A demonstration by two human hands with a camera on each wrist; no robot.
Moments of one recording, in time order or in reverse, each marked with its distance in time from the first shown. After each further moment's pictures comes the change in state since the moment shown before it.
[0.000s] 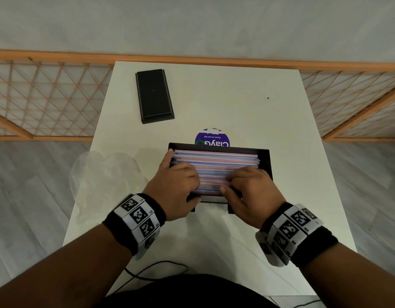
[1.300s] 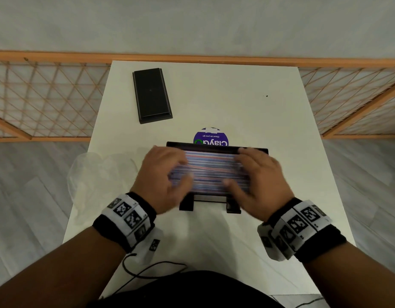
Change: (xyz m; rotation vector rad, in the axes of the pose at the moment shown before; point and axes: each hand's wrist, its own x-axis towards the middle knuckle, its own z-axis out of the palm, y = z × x) left_hand 0.003 -0.004 -0.013 -0.334 0.379 -0.298; right_hand 0.007 0.002 -0.022 0.004 0.054 0.148
